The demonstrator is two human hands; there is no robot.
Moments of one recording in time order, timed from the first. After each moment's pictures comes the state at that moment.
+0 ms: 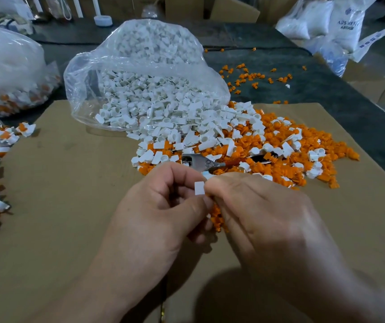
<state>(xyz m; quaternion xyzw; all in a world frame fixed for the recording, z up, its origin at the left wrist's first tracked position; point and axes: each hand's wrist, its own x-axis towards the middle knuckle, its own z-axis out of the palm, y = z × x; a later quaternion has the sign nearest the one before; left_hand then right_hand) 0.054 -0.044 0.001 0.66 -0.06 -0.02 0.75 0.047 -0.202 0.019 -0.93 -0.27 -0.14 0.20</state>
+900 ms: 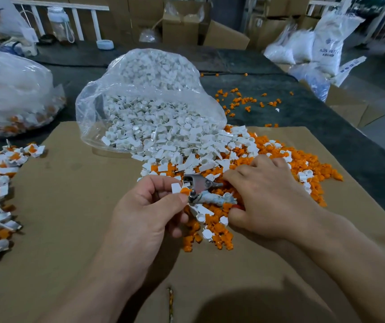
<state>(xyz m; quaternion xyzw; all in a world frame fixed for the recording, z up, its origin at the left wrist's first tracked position) 0.074 -0.025 0.003 0.63 0.04 -0.02 0.77 0.109 -0.225 0.024 -0.98 -0.17 -0.02 -0.10</state>
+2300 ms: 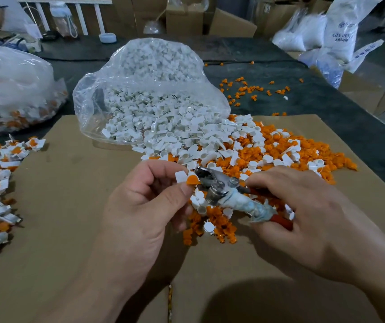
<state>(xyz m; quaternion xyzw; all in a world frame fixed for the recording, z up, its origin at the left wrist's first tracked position) 0.068 -0.031 0.002 0.62 -0.05 0.06 0.78 0.056 -0.247 0.033 -0.96 -0.19 -0.10 0.16</state>
